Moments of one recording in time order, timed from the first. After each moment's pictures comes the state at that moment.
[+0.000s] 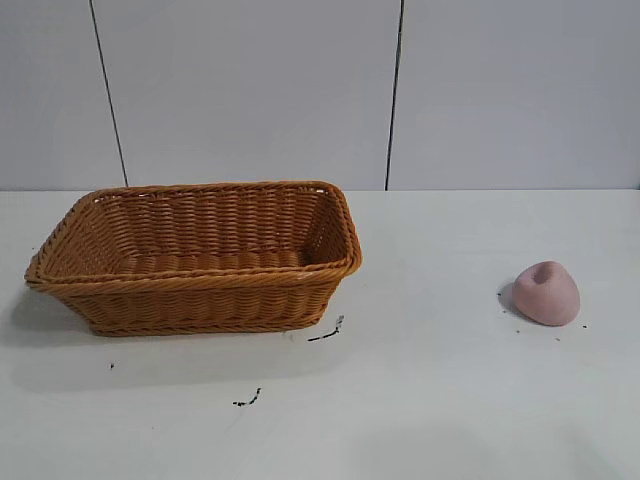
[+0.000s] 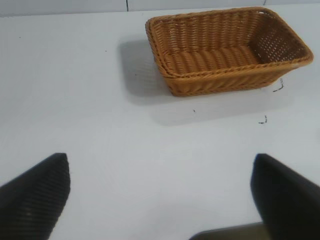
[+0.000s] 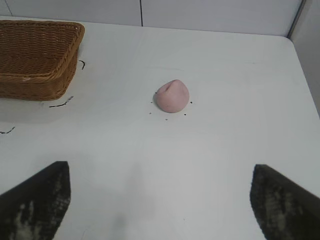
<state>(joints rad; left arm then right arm) 0.01 -0.01 -0.51 -0.14 1.05 0.12 -0.01 -0.01 -0.49 0.07 1.01 -0.08</state>
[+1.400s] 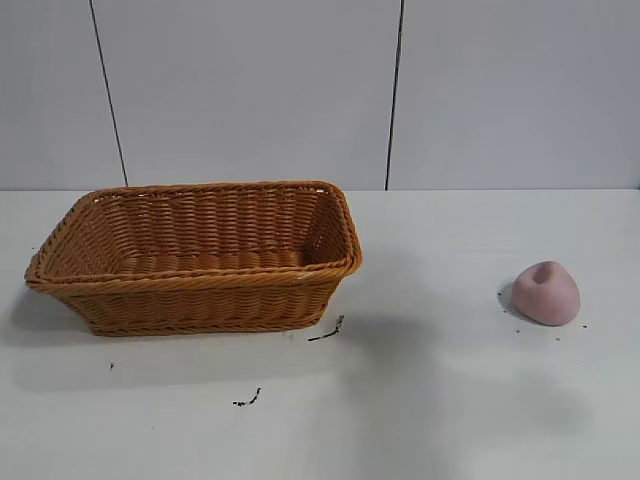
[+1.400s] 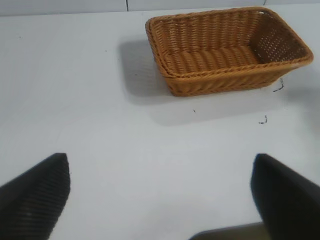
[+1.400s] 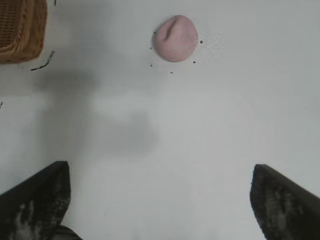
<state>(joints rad) 0.01 -0.01 -0.51 -0.14 1.05 0.12 -0.01 1.57 -1.19 0.09 0.98 0.00</state>
